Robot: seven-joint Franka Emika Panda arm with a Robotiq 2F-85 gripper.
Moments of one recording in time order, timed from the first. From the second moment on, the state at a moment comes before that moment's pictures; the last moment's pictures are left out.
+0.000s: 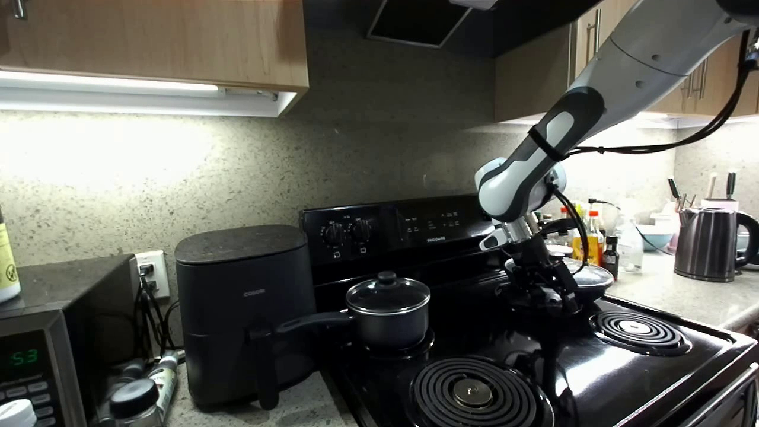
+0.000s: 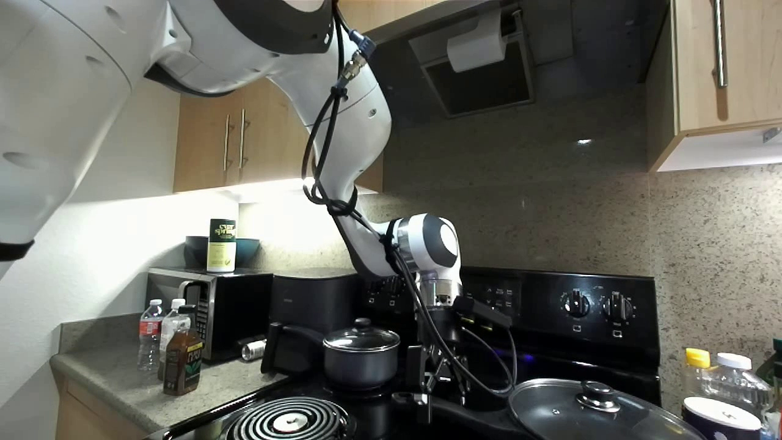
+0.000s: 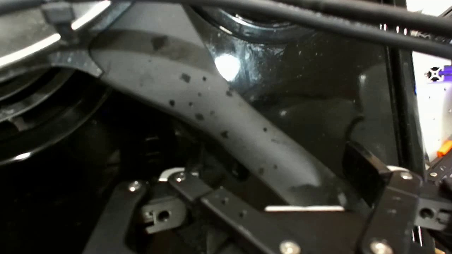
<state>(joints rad) -0.18 0.31 -0.08 -1.99 -0.25 1.94 -1.35</state>
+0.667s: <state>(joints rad) -0.07 0.31 -0.02 -1.86 -0.25 1.95 -1.31</state>
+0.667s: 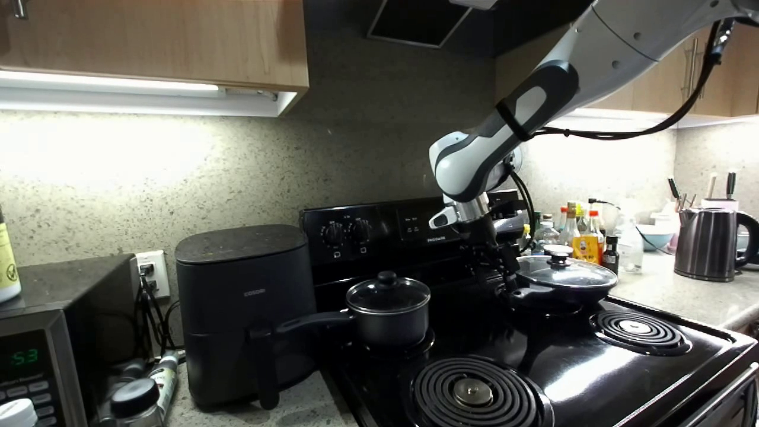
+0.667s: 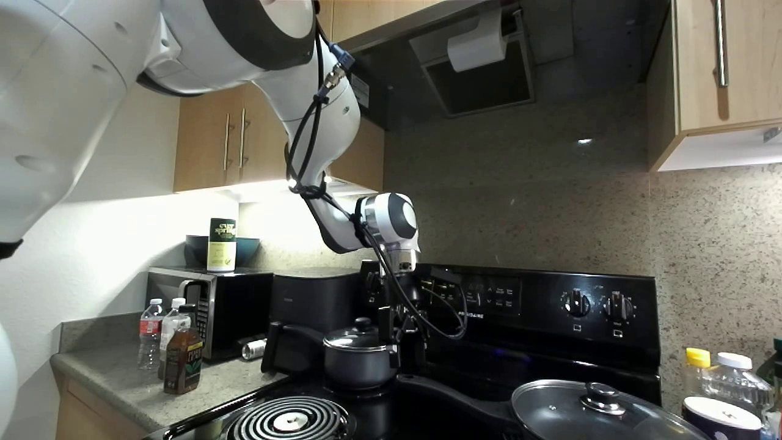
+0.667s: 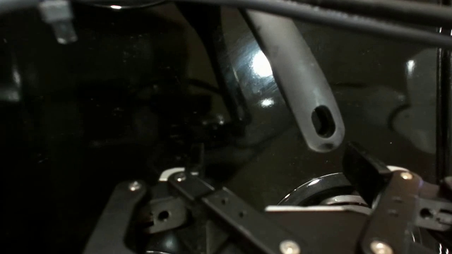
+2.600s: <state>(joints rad) -0.16 0.44 -0.04 -1.80 -0.24 2.00 -1.33</state>
